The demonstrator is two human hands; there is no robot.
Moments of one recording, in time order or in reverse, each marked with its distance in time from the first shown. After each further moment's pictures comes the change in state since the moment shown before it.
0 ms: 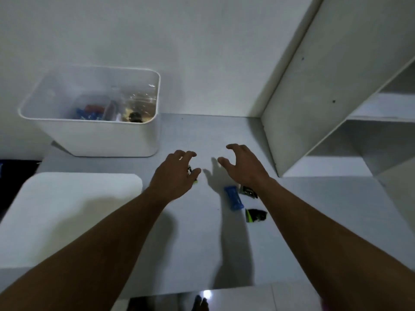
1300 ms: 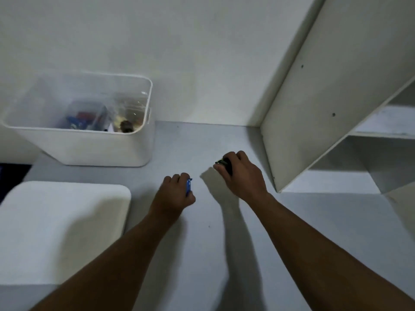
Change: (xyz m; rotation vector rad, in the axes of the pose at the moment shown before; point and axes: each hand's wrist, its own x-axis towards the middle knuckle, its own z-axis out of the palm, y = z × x) left_hand 0.003 0.018 0.047 0.108 0.048 0.126; right_hand 0.015 0.028 -0.001 -0.208 0.212 -0.153
